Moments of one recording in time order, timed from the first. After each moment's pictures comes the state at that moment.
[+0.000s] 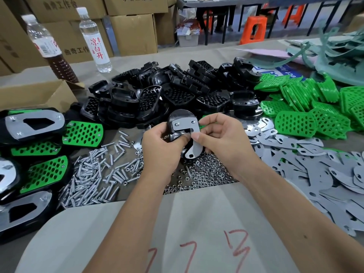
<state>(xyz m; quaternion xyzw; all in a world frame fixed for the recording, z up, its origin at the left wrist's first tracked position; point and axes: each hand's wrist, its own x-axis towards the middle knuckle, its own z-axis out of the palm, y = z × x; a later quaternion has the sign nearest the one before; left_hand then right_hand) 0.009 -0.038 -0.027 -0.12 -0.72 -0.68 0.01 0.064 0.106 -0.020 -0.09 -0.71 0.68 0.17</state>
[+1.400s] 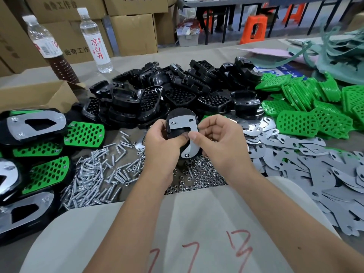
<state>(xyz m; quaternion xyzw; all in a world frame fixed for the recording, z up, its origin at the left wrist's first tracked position) 0.007 -0.040 -0.025 -0.08 -0.68 -0.73 -0.04 0.066 0.087 -0.024 -0.09 -0.73 0.64 0.24</state>
